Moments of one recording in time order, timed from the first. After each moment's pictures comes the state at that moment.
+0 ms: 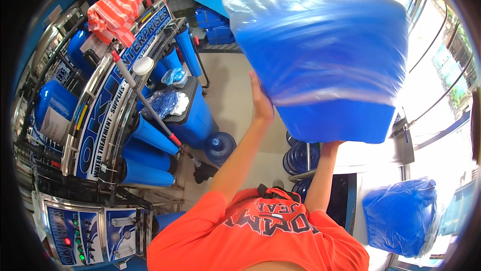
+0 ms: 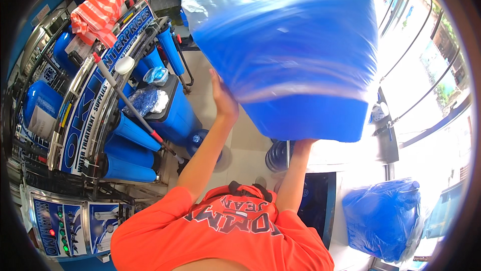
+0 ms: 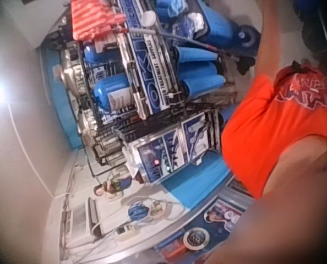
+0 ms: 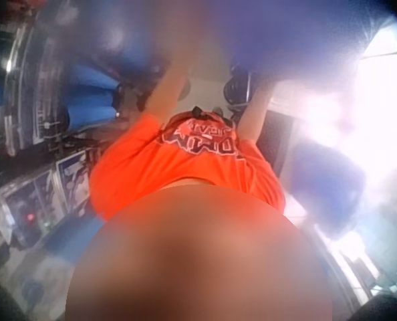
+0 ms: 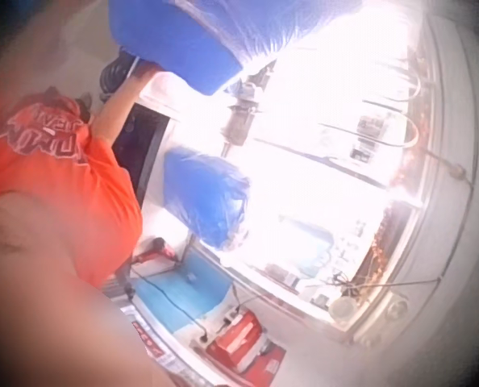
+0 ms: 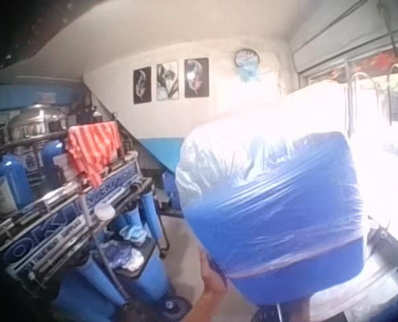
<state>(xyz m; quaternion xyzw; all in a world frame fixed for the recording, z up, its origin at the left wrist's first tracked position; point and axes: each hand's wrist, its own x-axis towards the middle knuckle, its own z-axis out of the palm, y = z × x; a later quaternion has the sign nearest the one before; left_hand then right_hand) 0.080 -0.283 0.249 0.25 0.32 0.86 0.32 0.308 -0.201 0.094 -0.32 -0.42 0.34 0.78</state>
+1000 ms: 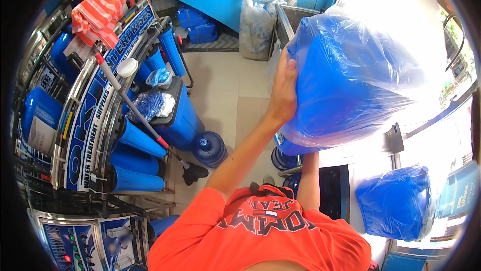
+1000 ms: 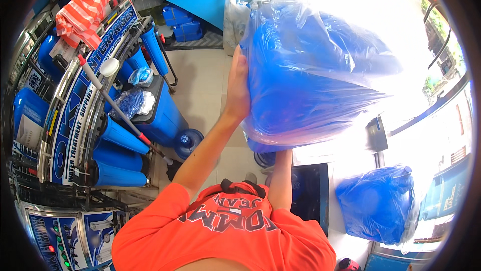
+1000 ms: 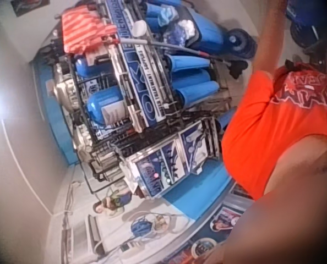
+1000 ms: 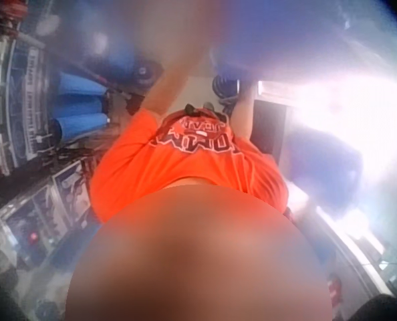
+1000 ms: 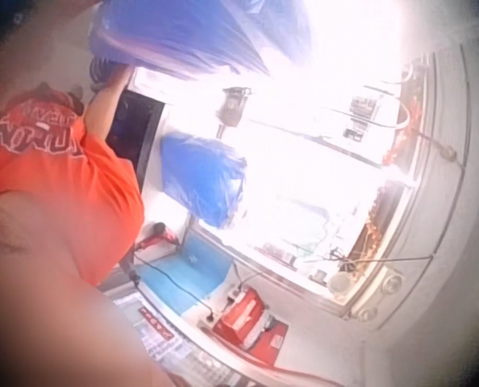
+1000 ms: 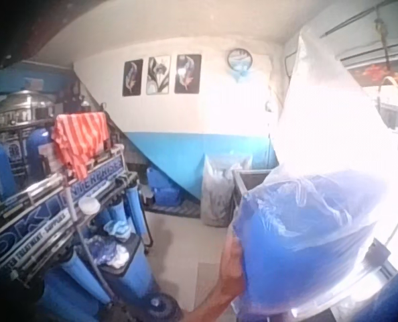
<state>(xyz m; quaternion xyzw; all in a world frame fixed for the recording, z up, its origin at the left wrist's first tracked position) 0.116 -0.298 0.299 0.51 0.26 0.77 0.30 0.294 -0.231 0.067 -0.44 -0.47 0.40 0.65</state>
